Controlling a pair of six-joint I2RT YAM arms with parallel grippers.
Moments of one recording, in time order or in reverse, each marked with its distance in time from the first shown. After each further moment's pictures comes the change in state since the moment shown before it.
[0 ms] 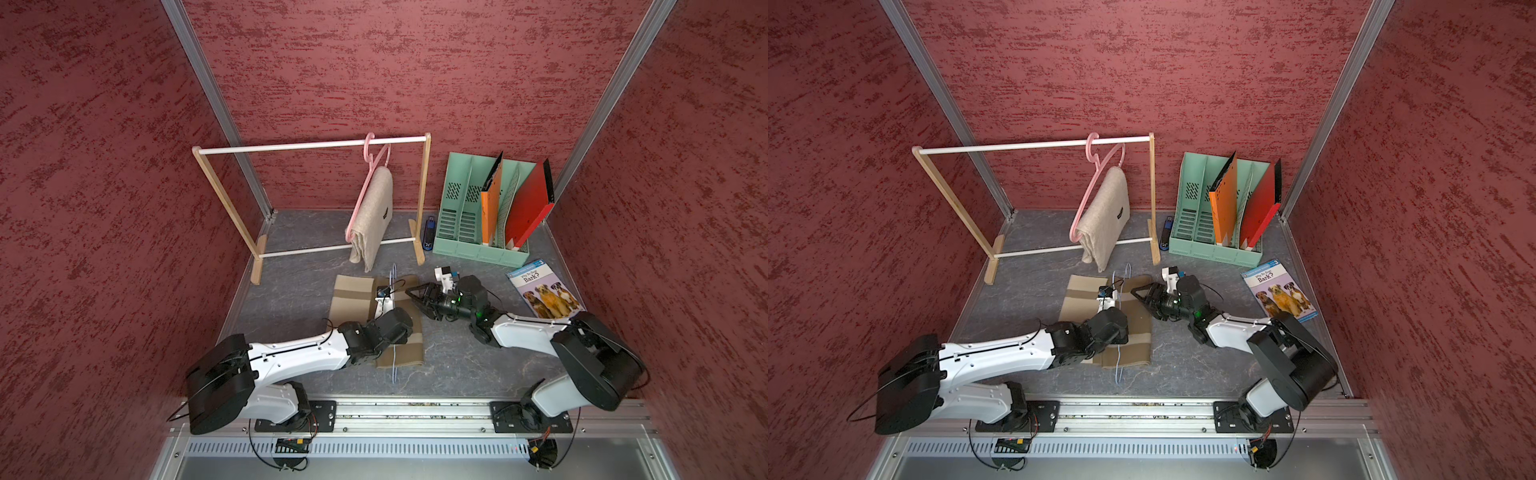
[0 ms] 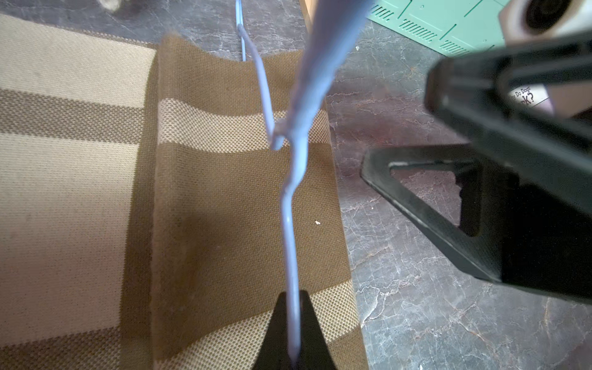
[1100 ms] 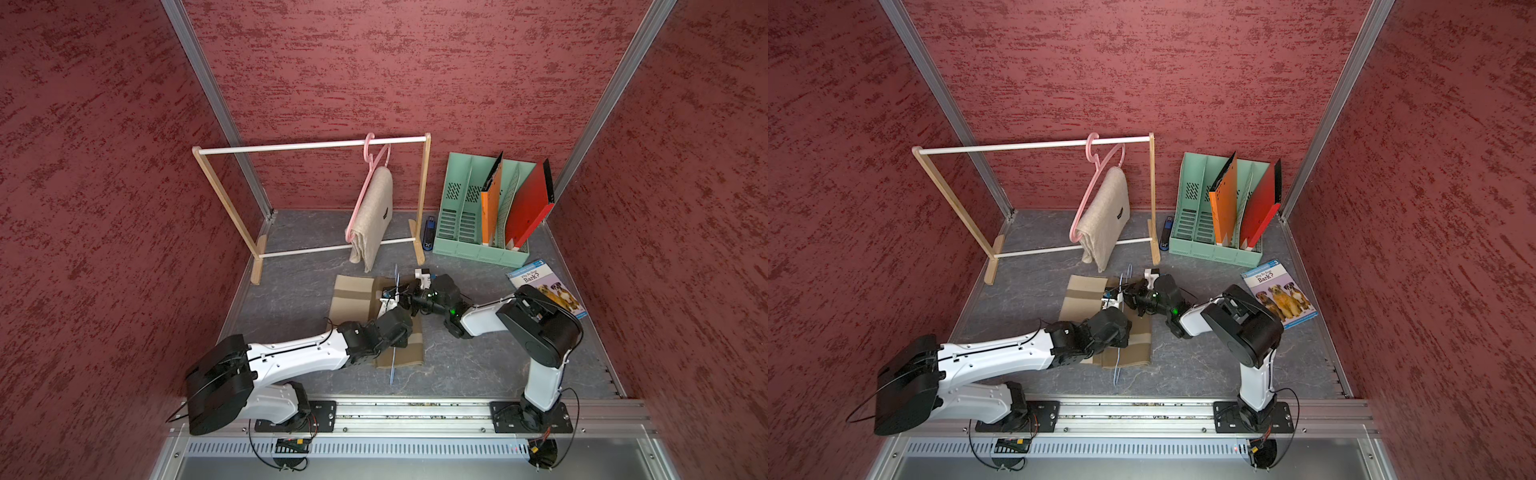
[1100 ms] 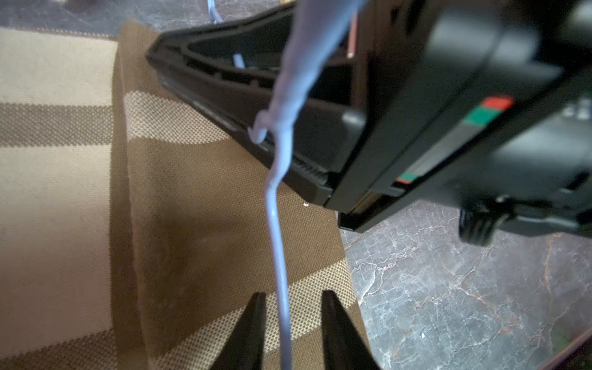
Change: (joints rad) left arm 0.003 -0.024 -0.009 0.000 0.067 0.100; right arm 0.082 0.310 0.153 0.229 0.080 0.264
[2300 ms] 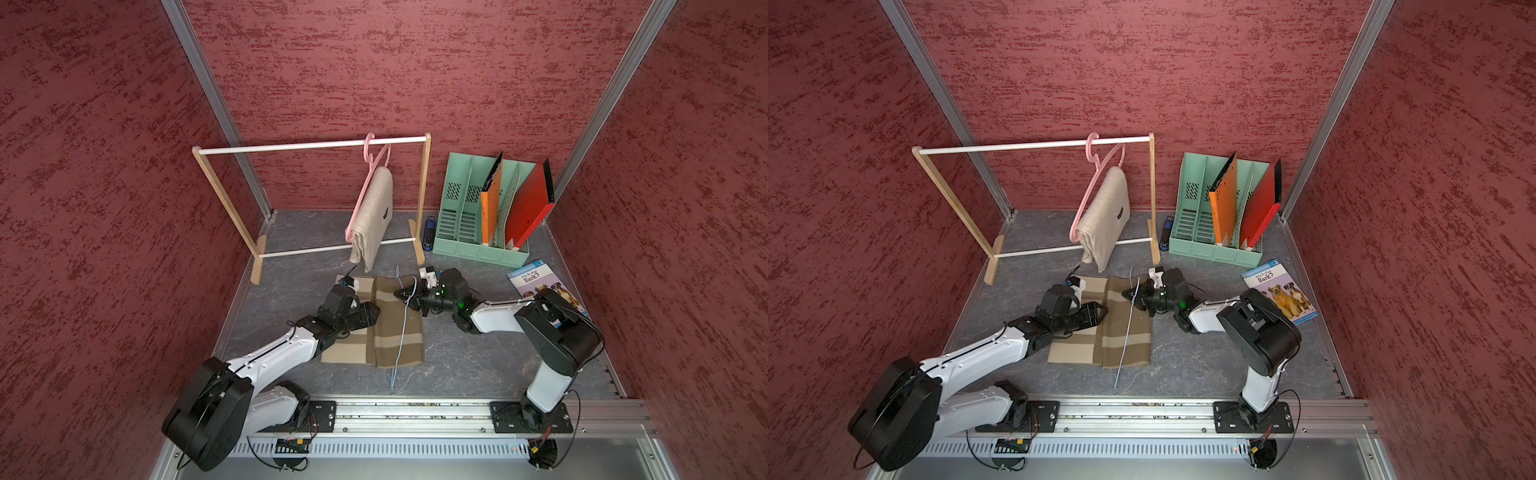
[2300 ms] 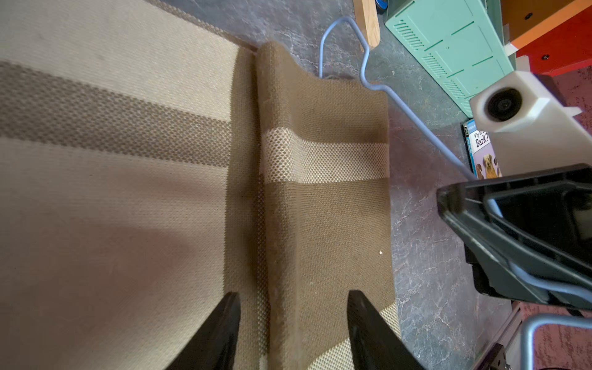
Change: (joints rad) left arm 0.550 -0.085 -0.235 0.247 0.536 0.105; right arm -0.063 -0.113 -0.011 -0.227 -0.179 -0.153
